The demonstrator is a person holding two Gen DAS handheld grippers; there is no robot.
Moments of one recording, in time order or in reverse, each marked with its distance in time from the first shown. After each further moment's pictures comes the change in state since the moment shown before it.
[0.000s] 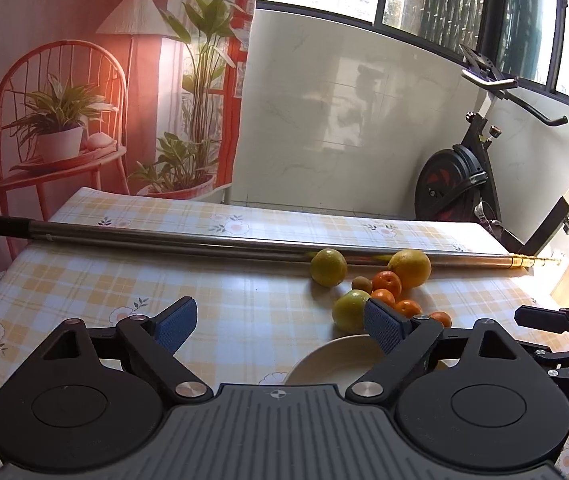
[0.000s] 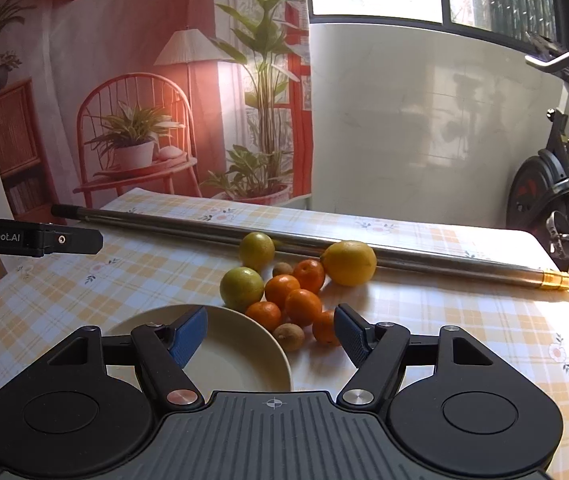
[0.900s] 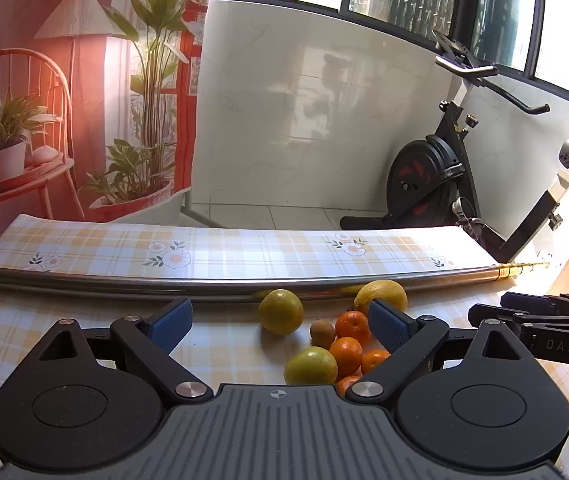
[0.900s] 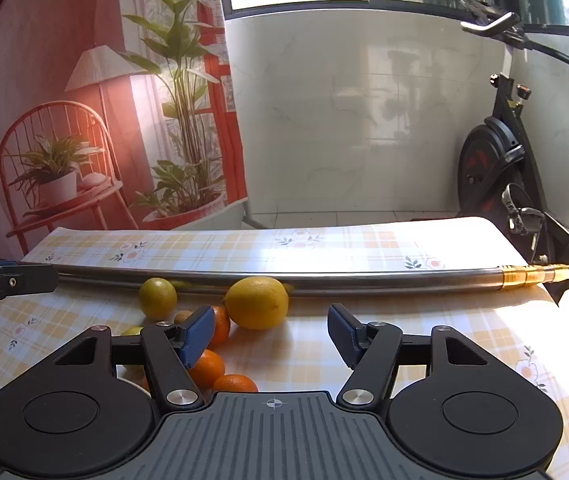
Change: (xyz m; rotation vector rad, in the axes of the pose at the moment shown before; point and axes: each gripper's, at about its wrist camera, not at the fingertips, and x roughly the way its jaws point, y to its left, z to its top) left arm 0.067 -0.031 0.034 0.046 0.043 -0.121; right arm 0.061 -0.079 0.032 0.154 0.020 -0.131
